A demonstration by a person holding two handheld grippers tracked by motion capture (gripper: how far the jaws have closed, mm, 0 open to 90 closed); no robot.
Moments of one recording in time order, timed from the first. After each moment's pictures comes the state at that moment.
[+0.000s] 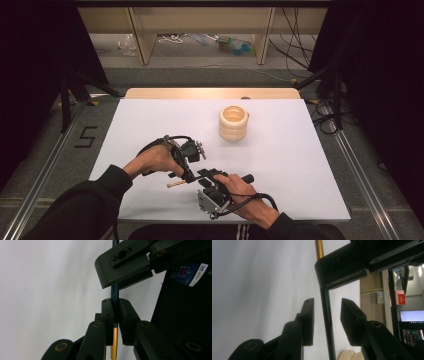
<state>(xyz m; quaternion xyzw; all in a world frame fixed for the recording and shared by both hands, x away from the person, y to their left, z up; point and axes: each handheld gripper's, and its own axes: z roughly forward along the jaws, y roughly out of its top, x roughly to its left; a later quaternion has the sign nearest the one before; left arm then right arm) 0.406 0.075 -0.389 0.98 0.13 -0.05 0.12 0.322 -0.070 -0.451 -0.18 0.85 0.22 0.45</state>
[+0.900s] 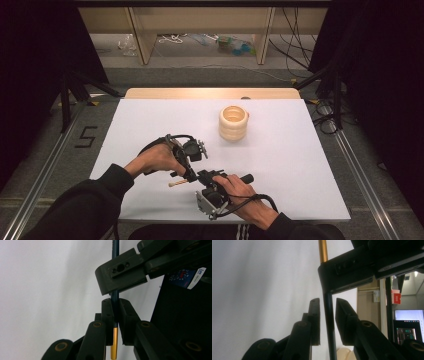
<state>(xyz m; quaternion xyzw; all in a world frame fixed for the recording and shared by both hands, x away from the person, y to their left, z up) 0.406 0.070 -0.385 0.98 0.13 -0.05 0.12 0.322 -0.066 -0.455 -0.19 0.84 0.22 0.45</state>
